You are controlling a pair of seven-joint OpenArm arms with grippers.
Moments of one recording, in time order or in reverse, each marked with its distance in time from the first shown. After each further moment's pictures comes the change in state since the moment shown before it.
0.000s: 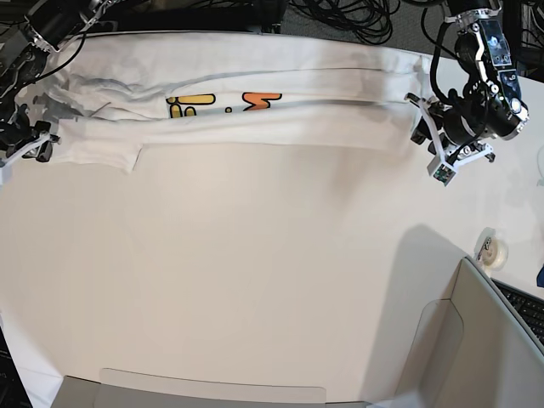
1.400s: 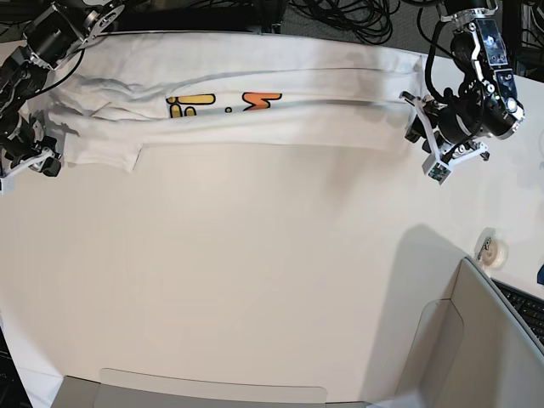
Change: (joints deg) left arm 0.0 0.9 0.5 -0.2 0.0 0.0 0.0; right arm 4.8 0.7 0.2 -10.6 3.1 -1.7 4.5
